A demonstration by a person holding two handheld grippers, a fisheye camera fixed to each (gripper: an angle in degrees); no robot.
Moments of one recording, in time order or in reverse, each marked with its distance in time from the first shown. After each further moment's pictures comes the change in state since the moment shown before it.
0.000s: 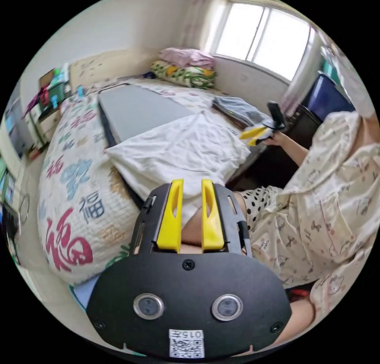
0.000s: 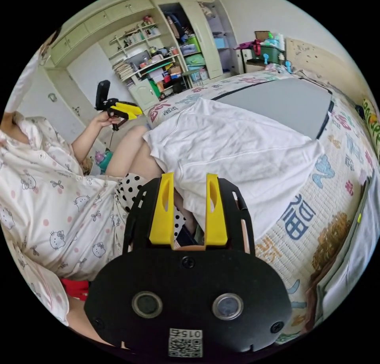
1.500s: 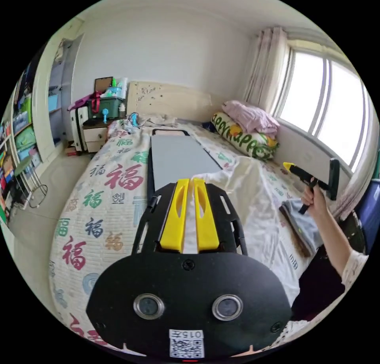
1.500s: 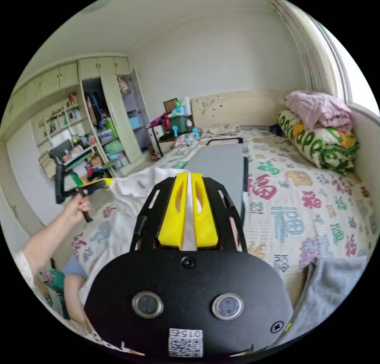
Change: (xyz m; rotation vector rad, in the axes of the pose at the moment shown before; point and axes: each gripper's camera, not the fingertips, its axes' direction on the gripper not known) left arm -0.209 -0.290 0.023 0.390 -0.258 -0.372; right arm 0.146 -0.269 -0.059 0.584 0.413 0.370
